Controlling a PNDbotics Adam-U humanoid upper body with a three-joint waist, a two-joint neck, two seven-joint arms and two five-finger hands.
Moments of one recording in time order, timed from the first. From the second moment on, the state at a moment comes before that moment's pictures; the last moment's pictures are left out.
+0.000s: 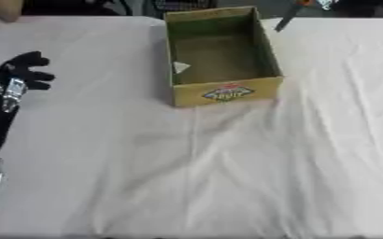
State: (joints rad) left arm -0.14 0.27 0.00 -1.86 -0.28 -0.08 0.01; right arm -0.99 -0.75 0.13 -1.15 0.82 -0.43 0.06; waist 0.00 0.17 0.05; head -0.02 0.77
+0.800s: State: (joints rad) left arm -0.14 0.27 0.00 -1.86 -0.28 -0.08 0.01; right arm -1.06 -0.76 0.13 -1.18 0.80 -0.42 0.05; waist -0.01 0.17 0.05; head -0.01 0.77
